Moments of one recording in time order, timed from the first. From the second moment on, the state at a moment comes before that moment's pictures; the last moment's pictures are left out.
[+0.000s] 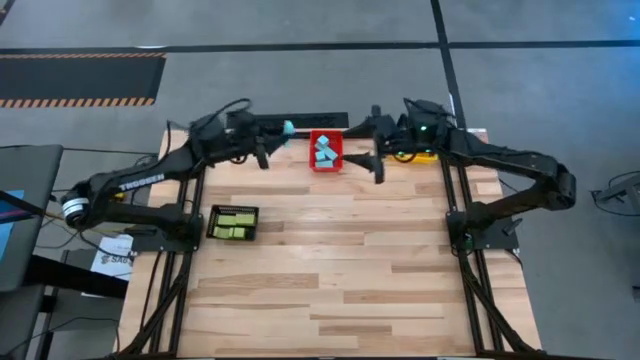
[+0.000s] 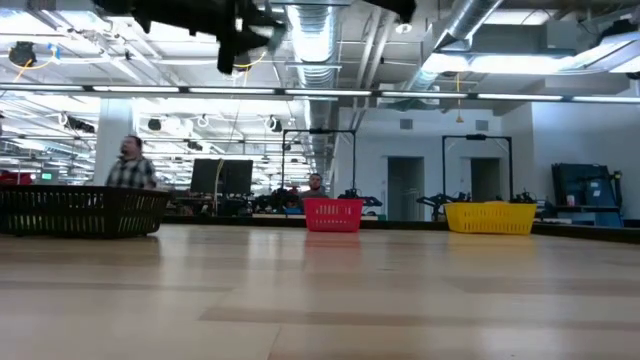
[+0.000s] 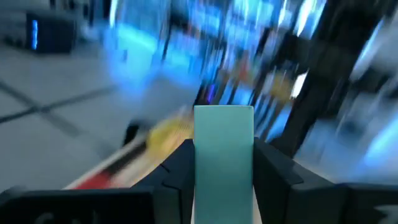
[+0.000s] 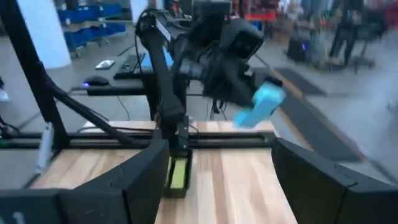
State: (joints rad) left arm 0.53 1.10 0.85 0.18 0.21 -0.33; right arm -0.35 1.23 1.20 -0.08 -0.32 -0.05
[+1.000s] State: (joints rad) left arm 0.29 1.05 0.67 0.90 -0.35 -0.89; right arm -0.09 1.79 1.53 0.52 0.36 -0.50
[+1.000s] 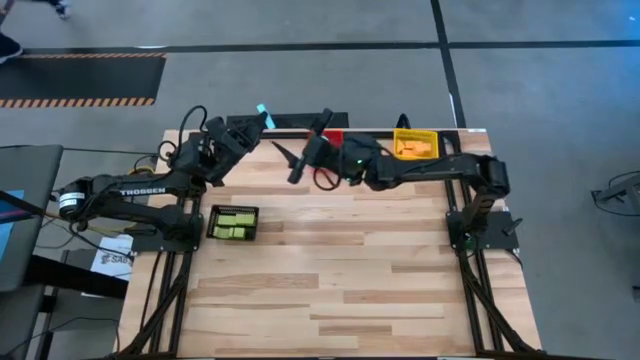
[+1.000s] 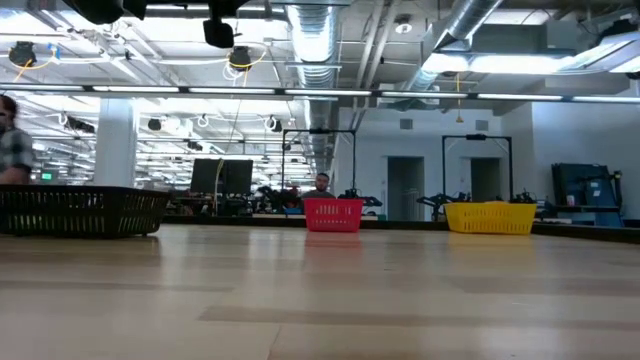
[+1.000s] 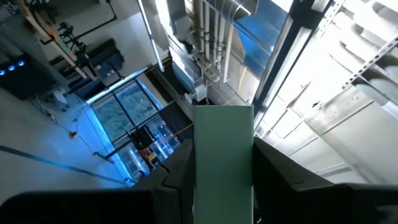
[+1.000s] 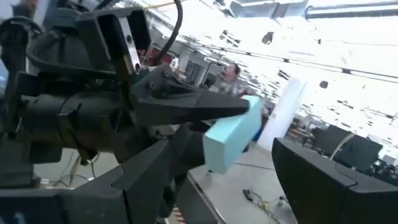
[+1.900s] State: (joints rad) left arm 0.29 1.05 0.67 0.86 -0.24 -0.89; right arm -0.08 1.86 1.62 0.47 0.42 -0.50
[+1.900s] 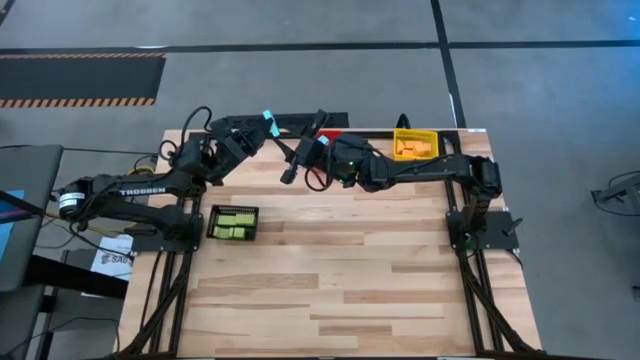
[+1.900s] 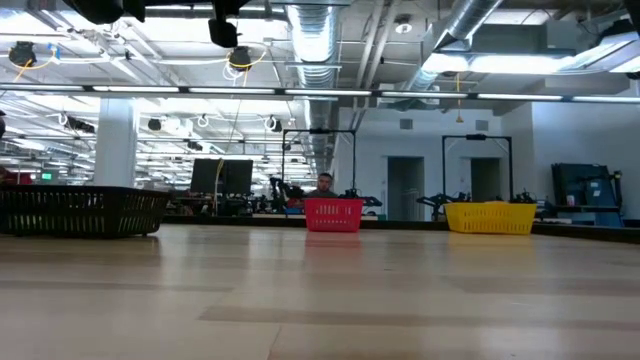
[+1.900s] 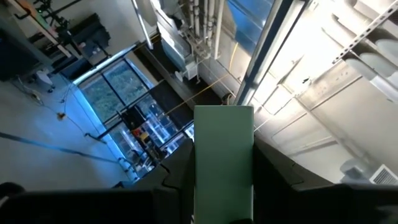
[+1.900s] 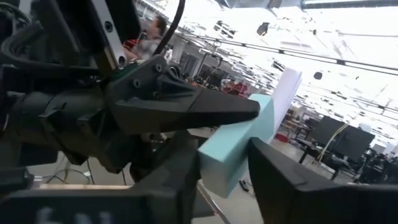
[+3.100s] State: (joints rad) left arm 0.43 0.79 0.69 -0.08 0.12 -0.51; right arm -0.46 1.53 1.41 -0.33 -0.12 0.01
